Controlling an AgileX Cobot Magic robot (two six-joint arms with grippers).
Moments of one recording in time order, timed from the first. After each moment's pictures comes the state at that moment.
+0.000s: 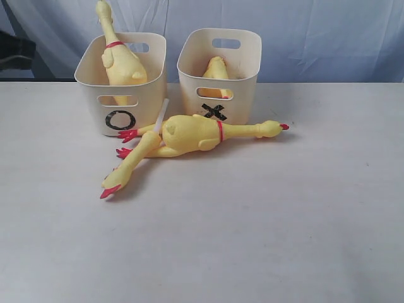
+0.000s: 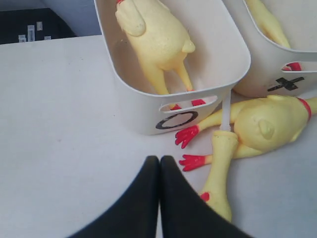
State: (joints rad) left arm 0.05 1.39 -1.11 -0.59 0.64 0.61; right arm 0.06 0.01 0.00 0.19 0.31 -0.22
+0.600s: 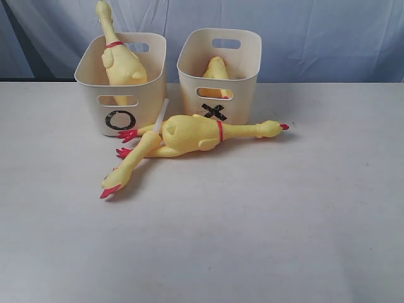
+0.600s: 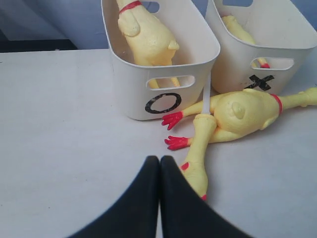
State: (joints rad) left arm 0.05 0.89 -0.65 -0.74 0.49 0.71; right arm 0.06 0.01 0.00 0.39 0.26 -0.21
